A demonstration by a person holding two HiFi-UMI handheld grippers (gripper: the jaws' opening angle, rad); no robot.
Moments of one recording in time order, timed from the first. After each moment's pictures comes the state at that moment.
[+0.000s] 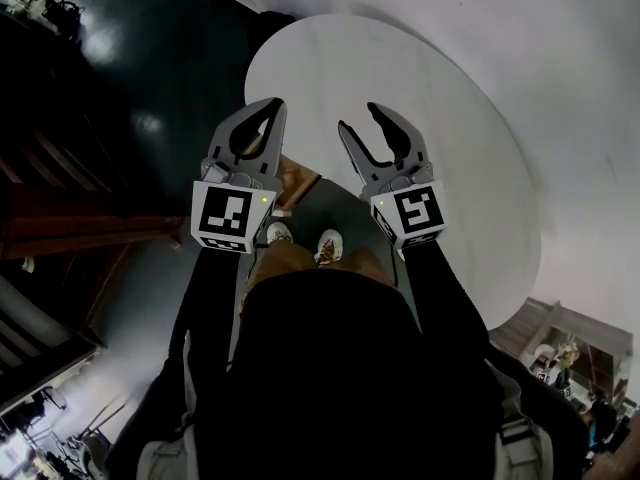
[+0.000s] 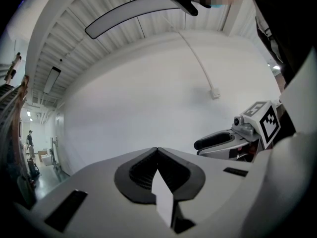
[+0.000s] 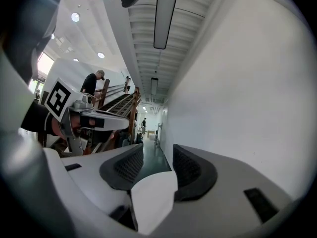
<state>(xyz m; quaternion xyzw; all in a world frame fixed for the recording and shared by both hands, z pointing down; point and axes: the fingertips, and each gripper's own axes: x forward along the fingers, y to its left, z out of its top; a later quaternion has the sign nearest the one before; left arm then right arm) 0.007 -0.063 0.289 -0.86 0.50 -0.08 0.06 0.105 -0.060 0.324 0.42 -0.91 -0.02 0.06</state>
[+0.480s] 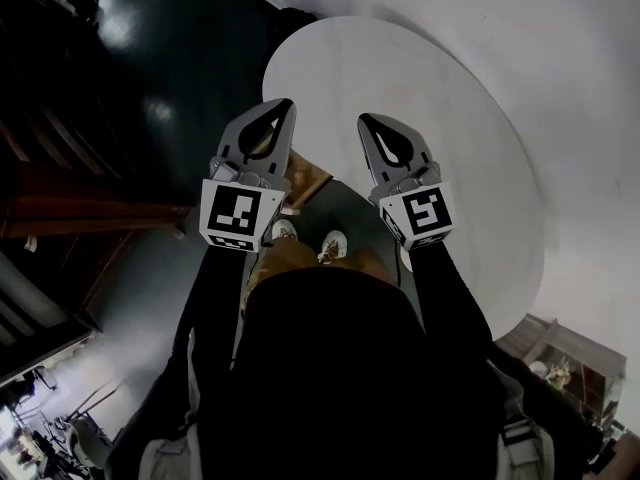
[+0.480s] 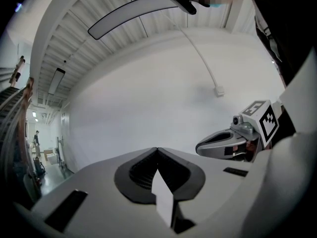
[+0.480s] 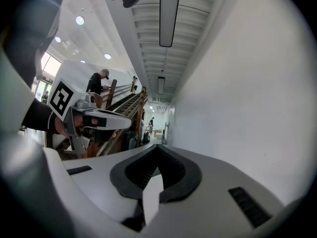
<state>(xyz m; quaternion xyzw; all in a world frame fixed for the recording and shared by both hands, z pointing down) -0.009 -0.063 0.294 -0.85 0.52 -0.08 0.05 0.089 -0.064 0.333 0.38 -0.92 -0.02 0.06</state>
